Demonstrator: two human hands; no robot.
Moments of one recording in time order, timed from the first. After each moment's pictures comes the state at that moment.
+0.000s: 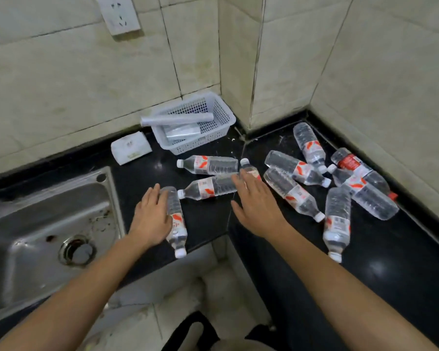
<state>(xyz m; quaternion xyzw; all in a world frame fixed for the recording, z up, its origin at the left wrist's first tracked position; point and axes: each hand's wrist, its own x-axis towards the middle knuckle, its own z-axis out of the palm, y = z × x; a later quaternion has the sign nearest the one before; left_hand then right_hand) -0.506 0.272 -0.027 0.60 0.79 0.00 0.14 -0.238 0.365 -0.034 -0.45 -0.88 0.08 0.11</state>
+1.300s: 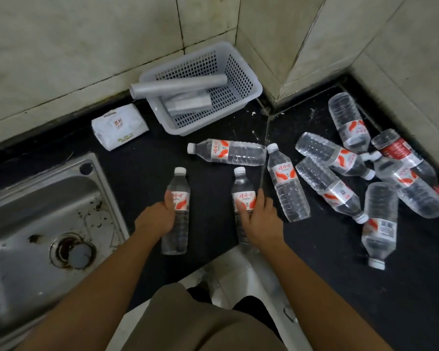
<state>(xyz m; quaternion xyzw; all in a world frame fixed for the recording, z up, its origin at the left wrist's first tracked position) -0.595 0.355 -0.121 0.38 0.85 -0.07 0.35 -0.340 0.381 -0.132 -0.69 -0.67 0.29 -0.03</state>
